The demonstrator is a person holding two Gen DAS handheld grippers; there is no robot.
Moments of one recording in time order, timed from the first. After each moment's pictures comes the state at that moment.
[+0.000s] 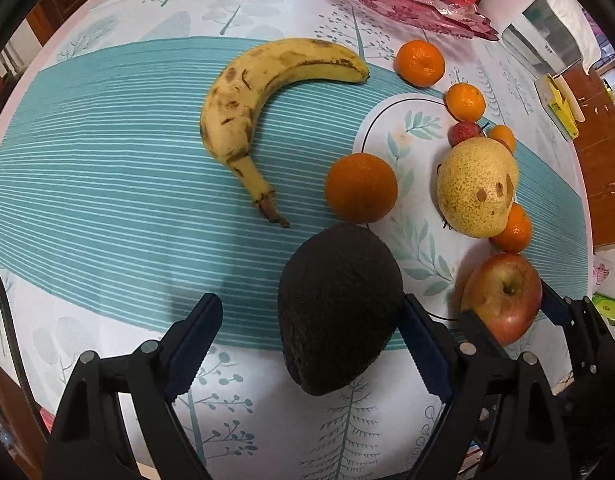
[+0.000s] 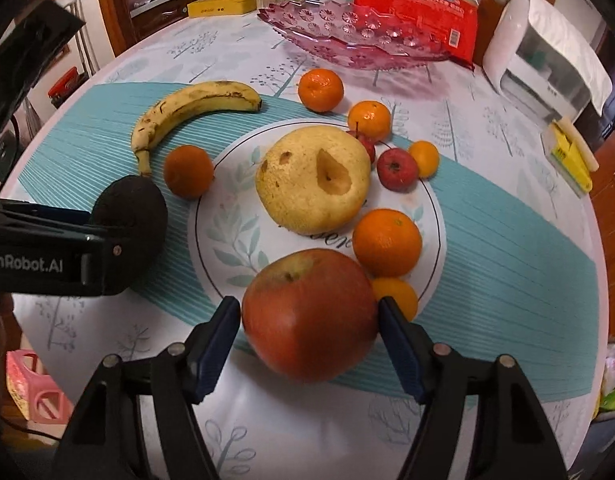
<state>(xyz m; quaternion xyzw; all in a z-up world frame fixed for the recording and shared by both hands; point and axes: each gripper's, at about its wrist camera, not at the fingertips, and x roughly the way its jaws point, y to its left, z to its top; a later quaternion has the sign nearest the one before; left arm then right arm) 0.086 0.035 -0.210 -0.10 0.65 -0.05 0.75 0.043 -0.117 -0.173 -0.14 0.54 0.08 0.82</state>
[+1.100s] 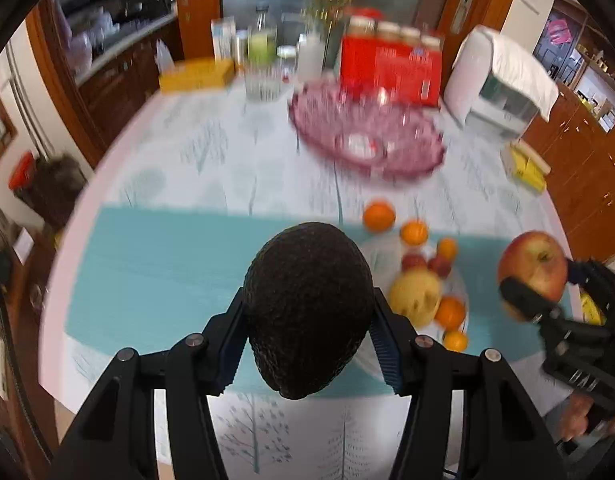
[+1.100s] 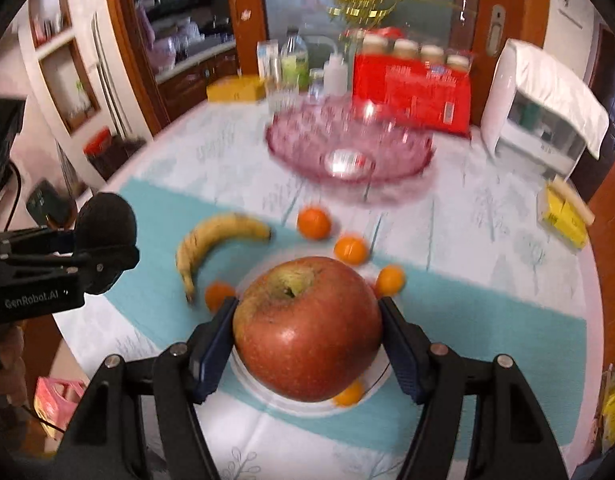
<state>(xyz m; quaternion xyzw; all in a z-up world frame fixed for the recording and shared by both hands) 0.097 0.043 -0.033 -0.04 0.50 -0.03 0.86 0.093 -0.155 -0.028 -0.05 0.46 0.15 0.87</state>
